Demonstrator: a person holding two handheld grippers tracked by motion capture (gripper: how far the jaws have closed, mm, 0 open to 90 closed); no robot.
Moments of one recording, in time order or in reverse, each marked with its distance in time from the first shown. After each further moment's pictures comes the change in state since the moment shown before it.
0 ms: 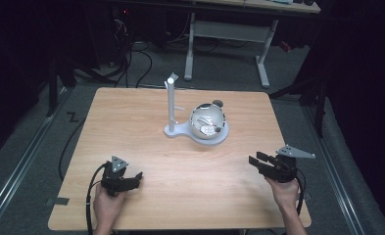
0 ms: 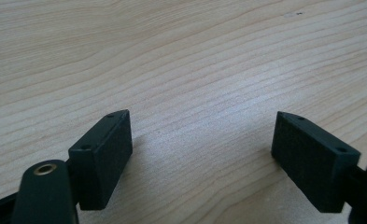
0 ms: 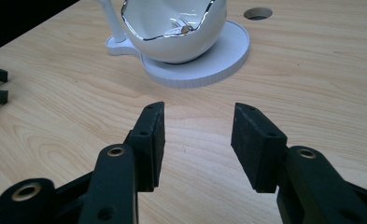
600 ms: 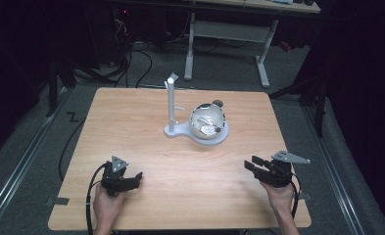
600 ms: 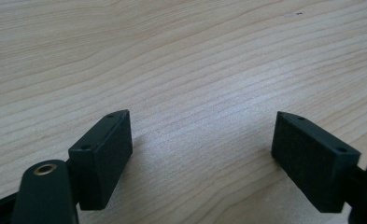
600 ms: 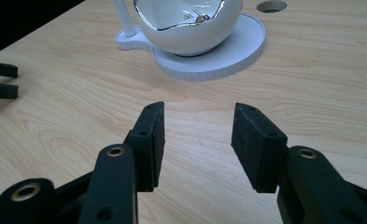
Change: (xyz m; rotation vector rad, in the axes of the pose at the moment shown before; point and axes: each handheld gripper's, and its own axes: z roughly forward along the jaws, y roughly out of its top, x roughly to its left) left arm 0.000 0.000 0.000 0.000 0.000 0.001; right arm 0.011 -0.013 0.006 -0.009 0.023 0.008
